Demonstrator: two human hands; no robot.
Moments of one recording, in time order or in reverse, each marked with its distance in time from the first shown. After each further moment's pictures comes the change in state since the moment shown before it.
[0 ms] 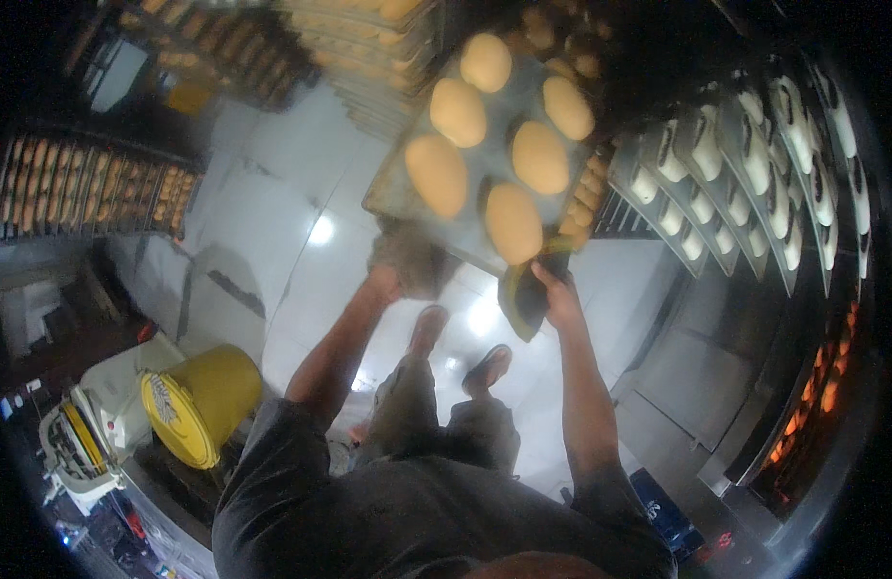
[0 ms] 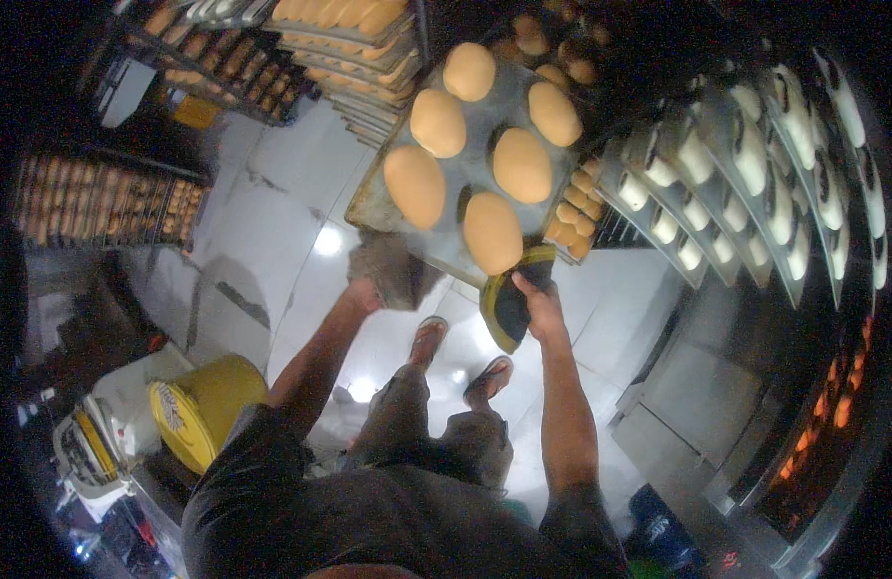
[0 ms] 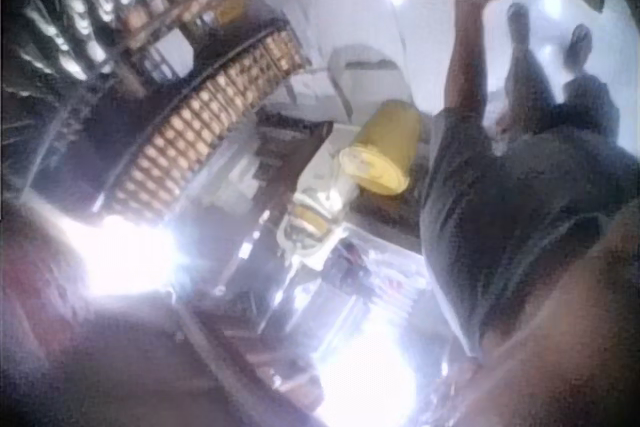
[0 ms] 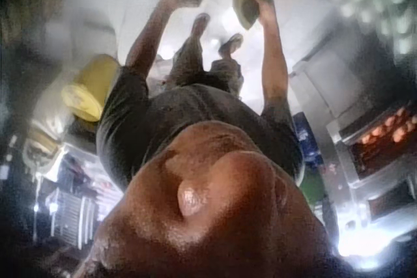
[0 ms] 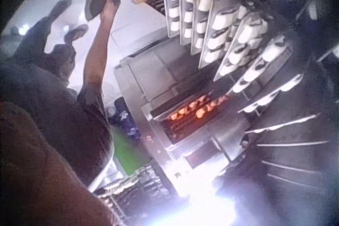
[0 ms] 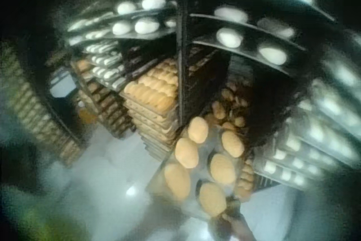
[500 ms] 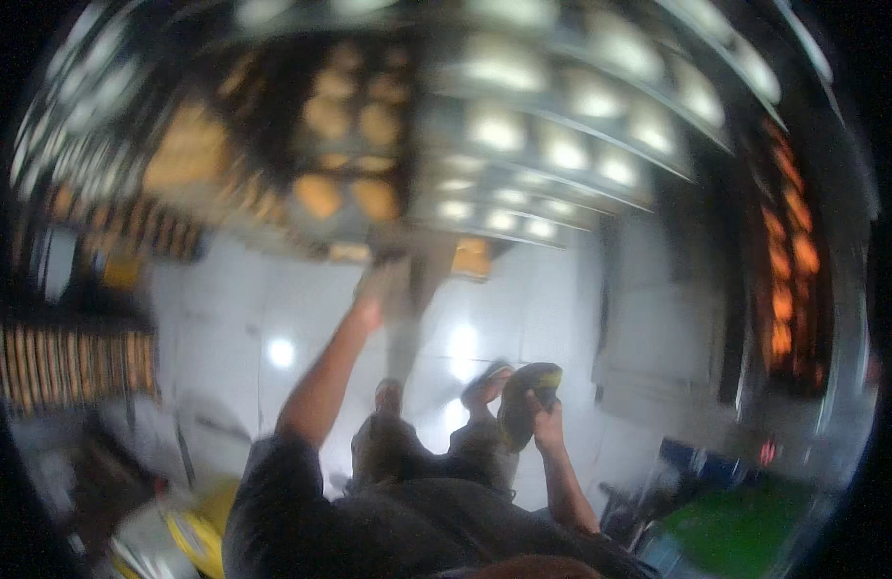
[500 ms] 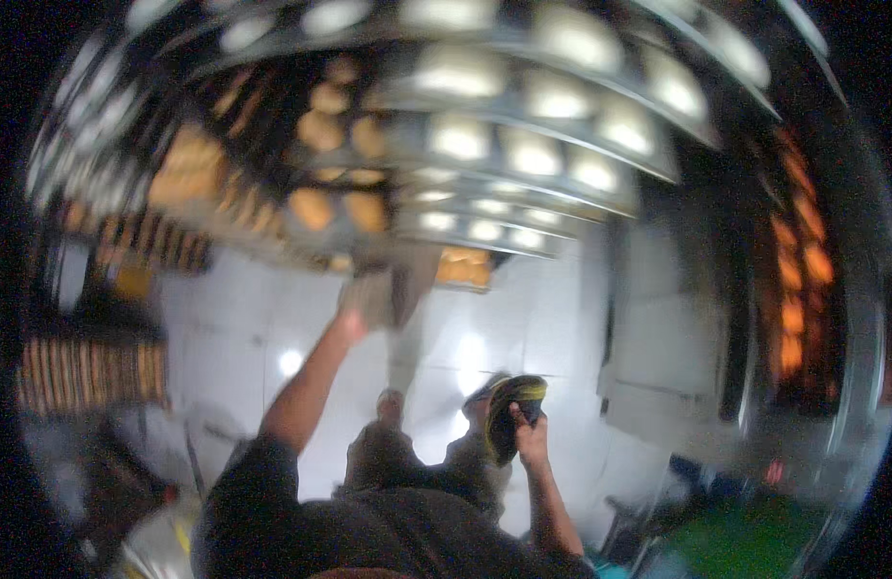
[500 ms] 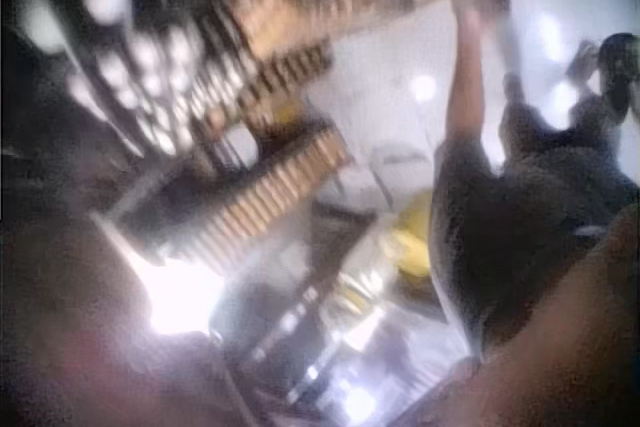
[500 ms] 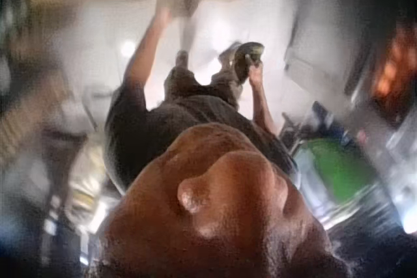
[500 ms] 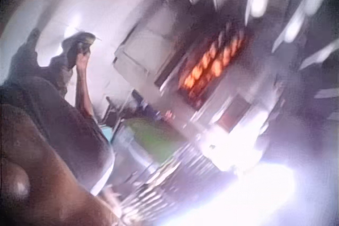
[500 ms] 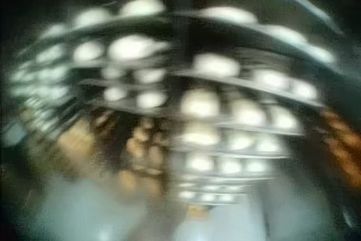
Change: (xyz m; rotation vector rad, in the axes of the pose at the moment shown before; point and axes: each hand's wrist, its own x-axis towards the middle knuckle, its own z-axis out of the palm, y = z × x) left_hand 0.100 0.168 0.095 -1.298 -0.502 -0.472; right_hand -0.205 0.060 -0.138 -0.005 0.602 -0.235
